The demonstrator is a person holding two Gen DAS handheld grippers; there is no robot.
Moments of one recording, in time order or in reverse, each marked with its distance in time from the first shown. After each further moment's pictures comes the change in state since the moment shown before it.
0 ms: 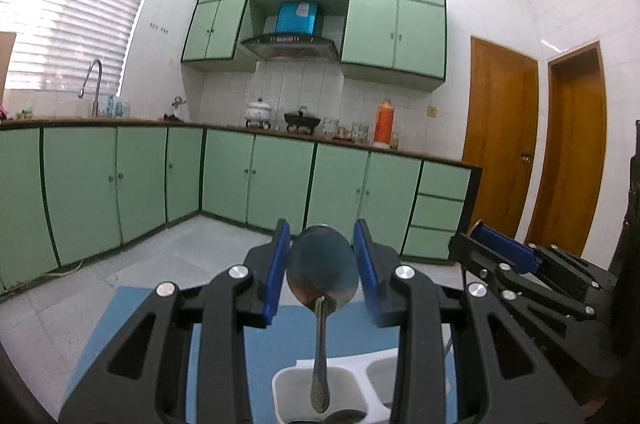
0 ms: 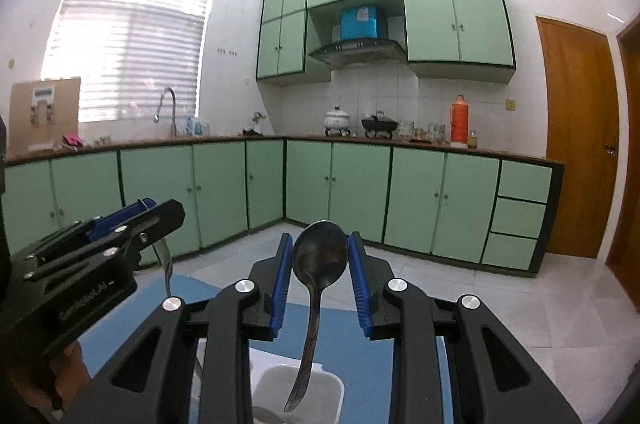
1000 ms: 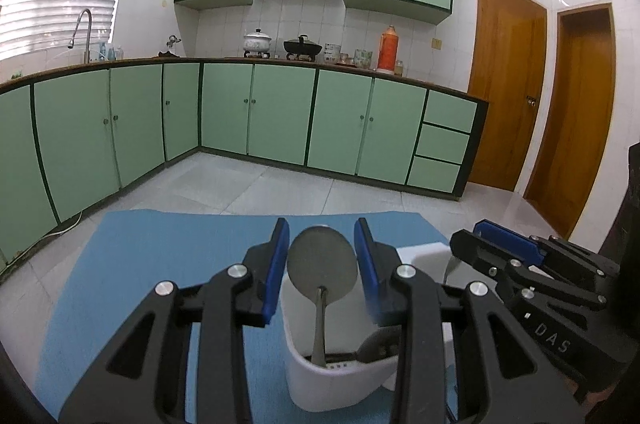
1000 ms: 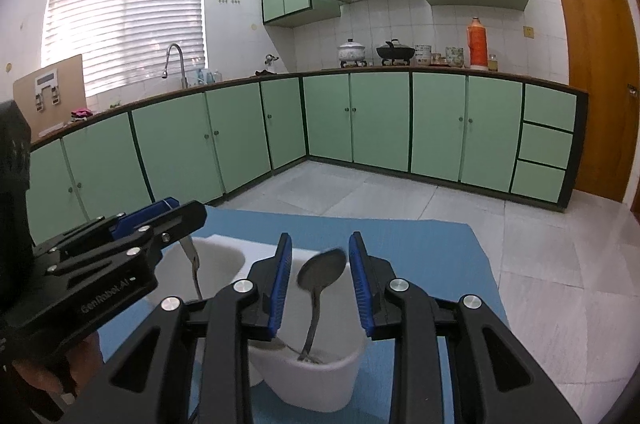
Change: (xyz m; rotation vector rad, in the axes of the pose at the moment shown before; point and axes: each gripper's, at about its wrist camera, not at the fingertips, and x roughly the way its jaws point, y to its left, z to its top) left arm 0.016 0.025 -0.079 0.012 0.229 0.009; right arm 0.030 -0.007 -0.085 0.085 0.217 0.094
